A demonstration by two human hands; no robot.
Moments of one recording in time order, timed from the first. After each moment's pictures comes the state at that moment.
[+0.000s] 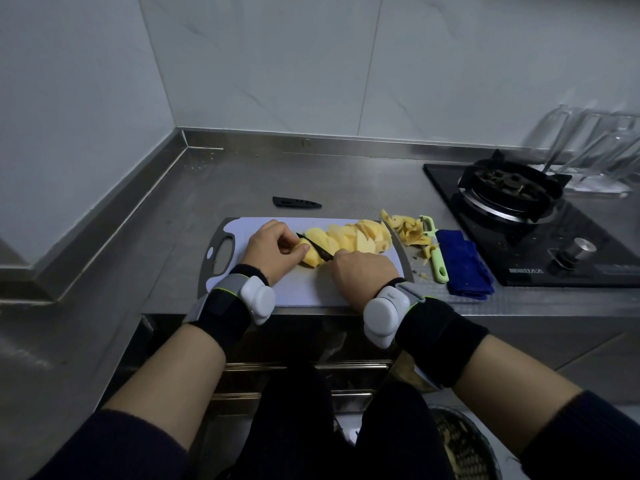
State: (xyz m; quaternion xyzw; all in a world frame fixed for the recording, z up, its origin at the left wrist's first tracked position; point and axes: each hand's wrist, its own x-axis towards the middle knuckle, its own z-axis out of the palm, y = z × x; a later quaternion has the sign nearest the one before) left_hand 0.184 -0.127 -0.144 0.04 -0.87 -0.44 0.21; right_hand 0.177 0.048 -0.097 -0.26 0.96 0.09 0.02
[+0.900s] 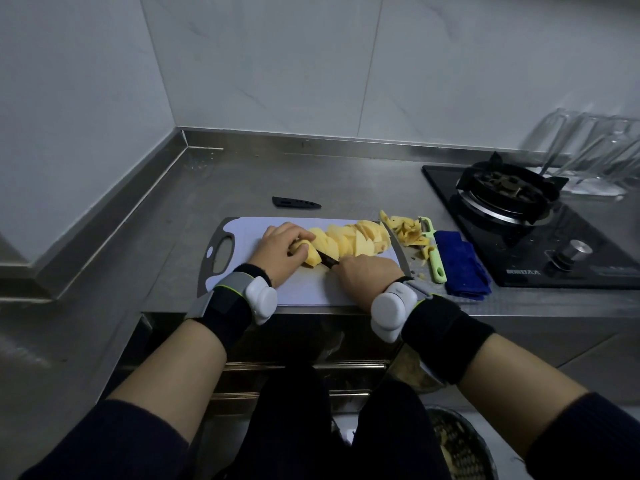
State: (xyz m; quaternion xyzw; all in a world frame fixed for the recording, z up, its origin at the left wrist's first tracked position) left_hand 0.177 -0.124 -0.146 -0.04 -0.92 -0.37 0.15; right_hand 0.162 0.053 -0.105 -0.26 0.96 0.11 0.09
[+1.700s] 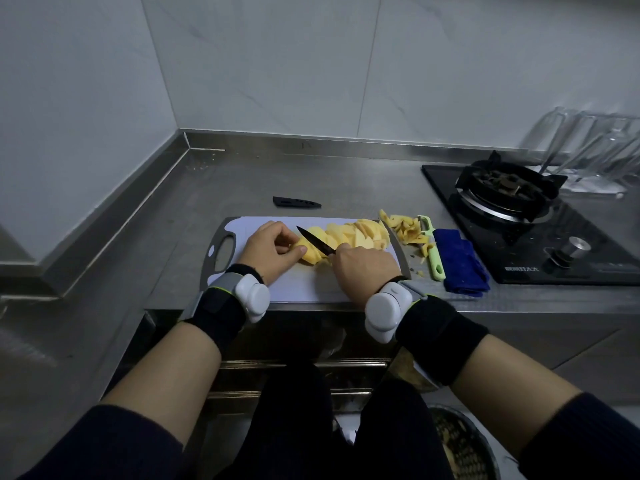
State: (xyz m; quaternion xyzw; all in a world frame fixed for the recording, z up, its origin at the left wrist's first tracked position) left_hand 0.192 -0.133 -0.141 0.04 -0.86 -0.48 0.16; right_hand 0.183 0.054 -0.092 -0.26 0.96 0.05 -0.04
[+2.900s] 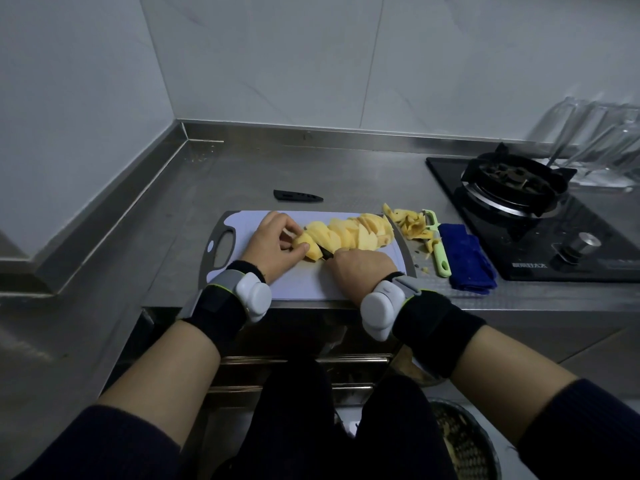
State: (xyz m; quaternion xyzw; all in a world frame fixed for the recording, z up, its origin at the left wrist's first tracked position) left_hand 0.188 -0.130 -0.143 0.00 -0.87 -0.45 0.18; right_hand 0.169 0.045 -0.116 -0.27 0.96 0.11 0.01
